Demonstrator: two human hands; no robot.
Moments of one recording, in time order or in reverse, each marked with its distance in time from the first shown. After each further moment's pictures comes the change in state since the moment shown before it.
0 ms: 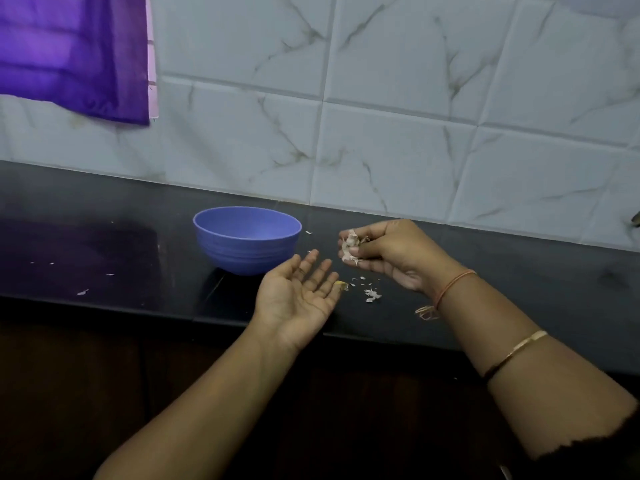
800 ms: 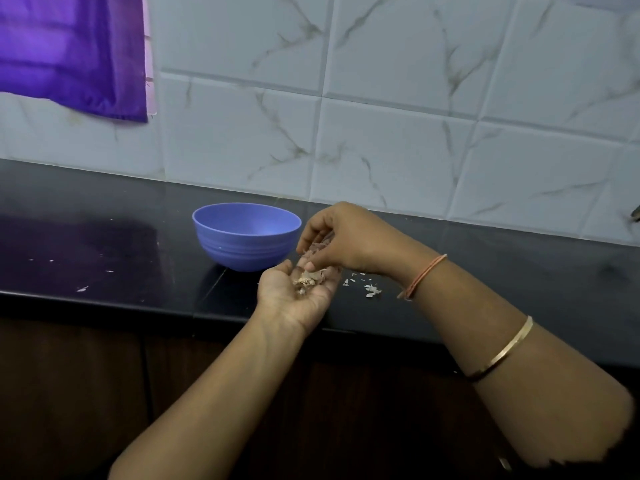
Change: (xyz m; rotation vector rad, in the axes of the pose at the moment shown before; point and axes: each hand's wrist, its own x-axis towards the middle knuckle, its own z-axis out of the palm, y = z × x) left_hand 0.003 0.004 0.006 -0.284 0.051 -0.044; right_hand -0.021 -0.028 0.051 -1.043 -0.161 -0.276
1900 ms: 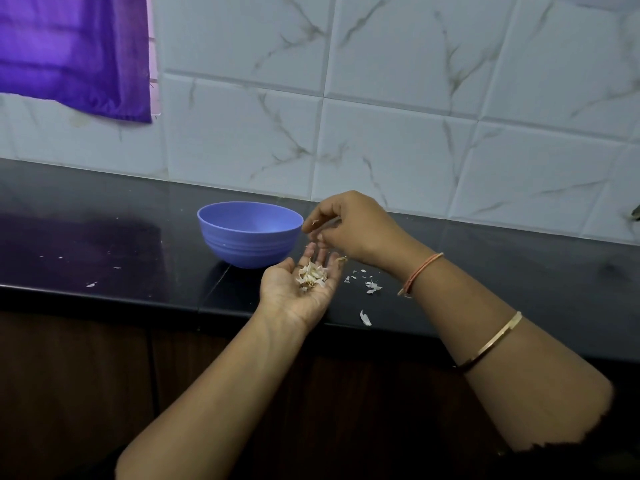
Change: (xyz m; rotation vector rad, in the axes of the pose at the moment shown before) left_hand -0.010 -0.002 0.003 0.012 -0.017 0.013; right_hand 0.004 0.005 0.002 0.127 0.183 0.013
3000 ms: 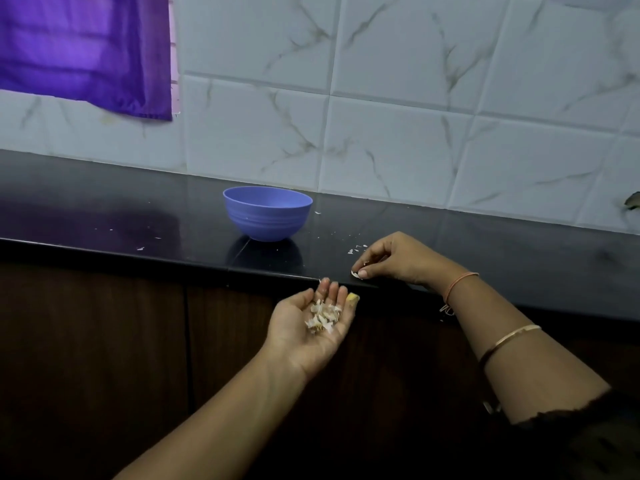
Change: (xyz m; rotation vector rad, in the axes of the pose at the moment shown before) left_hand -0.084 -0.031 -0.054 0.084 0.091 -0.126; right_hand -0.064 0.063 -0.002 0.077 -0.201 0.130
